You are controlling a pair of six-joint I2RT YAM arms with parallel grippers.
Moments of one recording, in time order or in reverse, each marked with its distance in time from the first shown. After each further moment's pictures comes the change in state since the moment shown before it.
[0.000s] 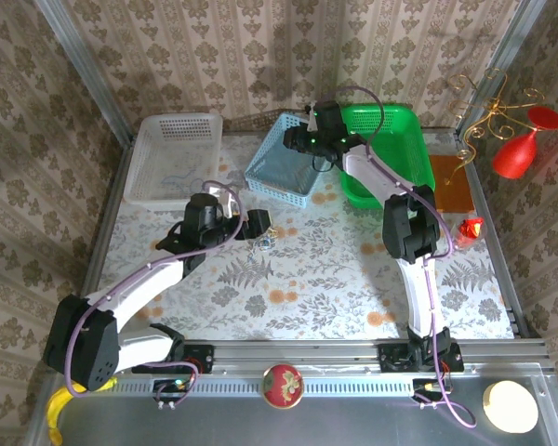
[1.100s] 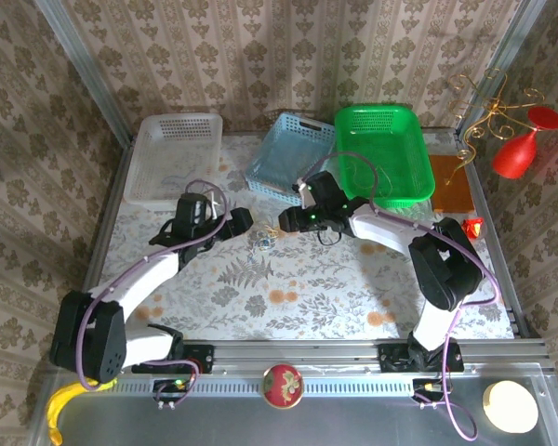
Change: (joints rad) left arm 0.117 0.089 -0.002 -0.121 -0.004 -0.116; right arm 0.207 -0.477 -0.871 0.159 -0.076 -0.058
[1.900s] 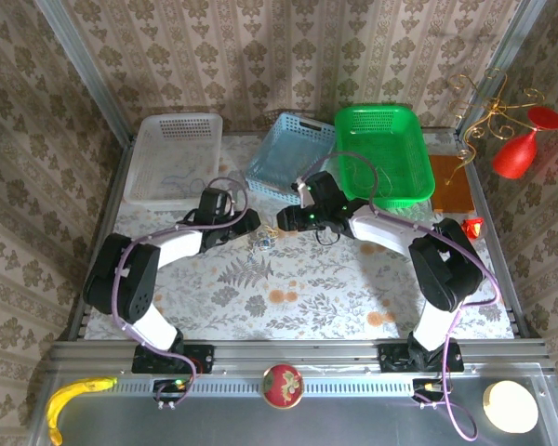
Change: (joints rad) left arm -0.035 0.357 0.117 0.180 0.019 -0.004; right arm 0.011 -0.015 -0.031 0.028 0.001 0.017
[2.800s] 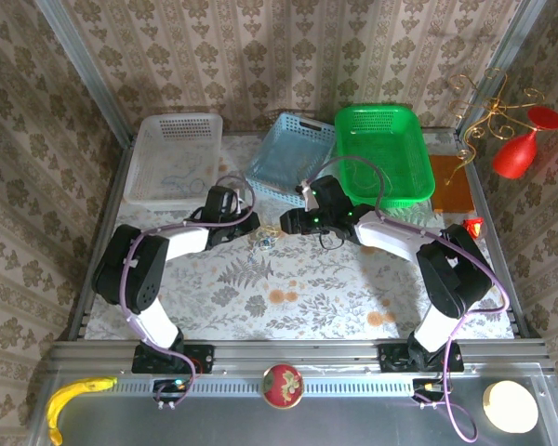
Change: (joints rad) left arm -0.024 0.019 0.020 0.023 0.026 0.012; right arm 0.000 -0.050 -0.051 0.052 -0.002 0.018
